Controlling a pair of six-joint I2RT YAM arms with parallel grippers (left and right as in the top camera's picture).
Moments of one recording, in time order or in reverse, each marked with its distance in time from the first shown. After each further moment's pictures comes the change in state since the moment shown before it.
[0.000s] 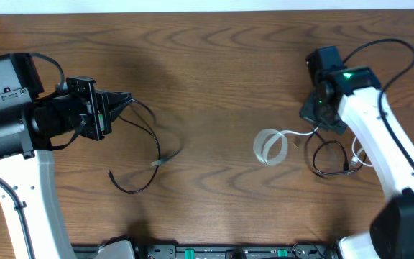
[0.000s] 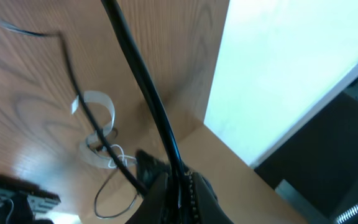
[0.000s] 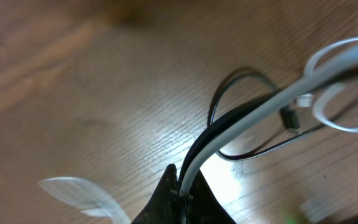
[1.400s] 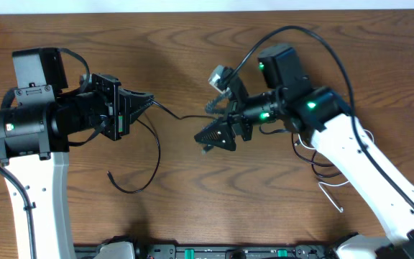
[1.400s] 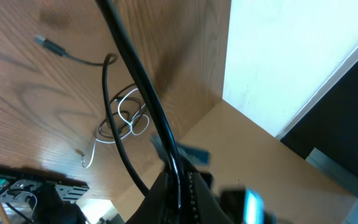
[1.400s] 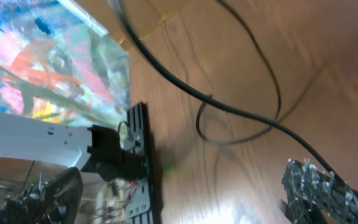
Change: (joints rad) left arm -0.150 -0.006 0.000 0.029 0.000 0.029; right arm 0.319 -0.123 -0.002 0.552 -1.157 -0.858
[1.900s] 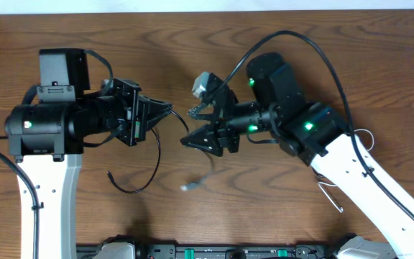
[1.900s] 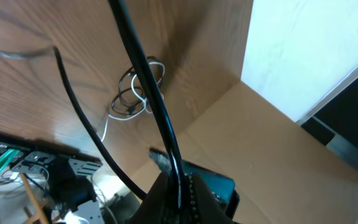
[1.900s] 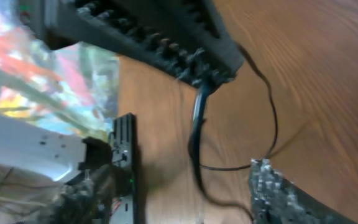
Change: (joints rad) left arm -0.132 0.000 0.000 -0.029 -0.013 -0.064; right arm 0.133 -0.073 0.000 0.096 0.167 0.028
